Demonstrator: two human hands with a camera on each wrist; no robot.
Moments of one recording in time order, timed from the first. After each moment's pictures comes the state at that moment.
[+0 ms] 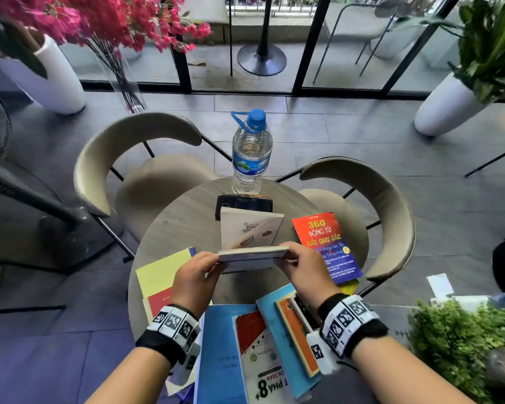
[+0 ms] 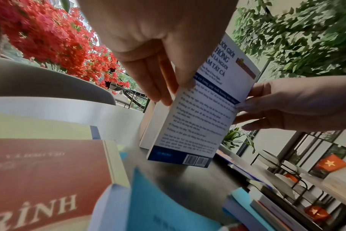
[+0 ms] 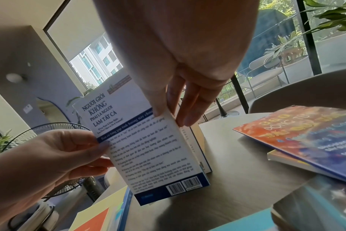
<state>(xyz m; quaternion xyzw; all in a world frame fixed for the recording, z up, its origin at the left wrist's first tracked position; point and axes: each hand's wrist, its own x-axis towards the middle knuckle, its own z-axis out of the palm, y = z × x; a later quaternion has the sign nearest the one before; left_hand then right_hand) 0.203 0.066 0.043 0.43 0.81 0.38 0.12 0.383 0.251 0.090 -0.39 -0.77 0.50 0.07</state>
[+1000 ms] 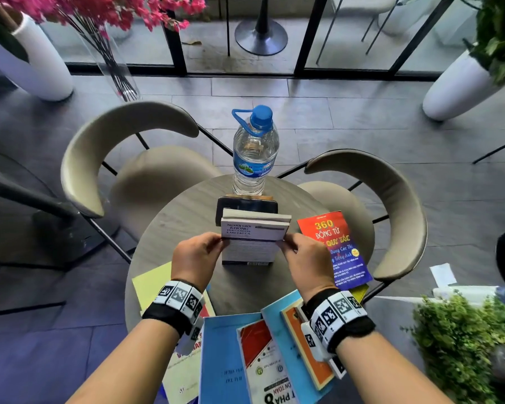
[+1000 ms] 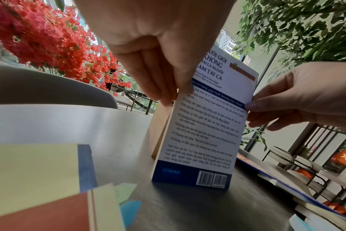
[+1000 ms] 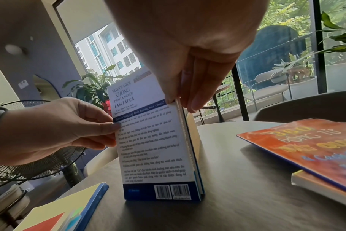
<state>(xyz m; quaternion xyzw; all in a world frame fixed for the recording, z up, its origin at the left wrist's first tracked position) 0.154 0.118 0.032 0.35 0.86 0.34 0.16 0.342 0.272 0.060 -0.45 -0.84 0.27 0.12</state>
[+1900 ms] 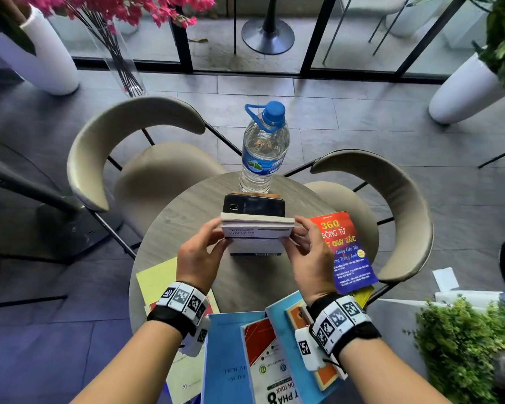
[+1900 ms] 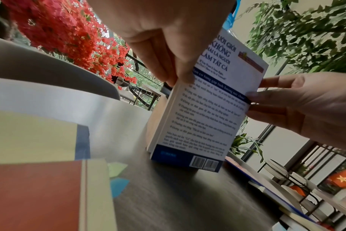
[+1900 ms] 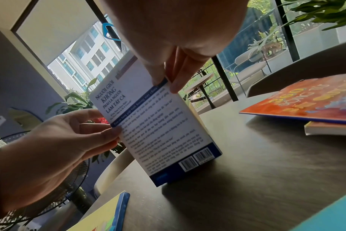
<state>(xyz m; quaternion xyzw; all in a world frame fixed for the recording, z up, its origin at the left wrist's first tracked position) 0.162 0.107 0.040 0.35 0.81 0.45 0.14 0.341 0.255 0.063 -0.42 -0.75 0.43 0.27</state>
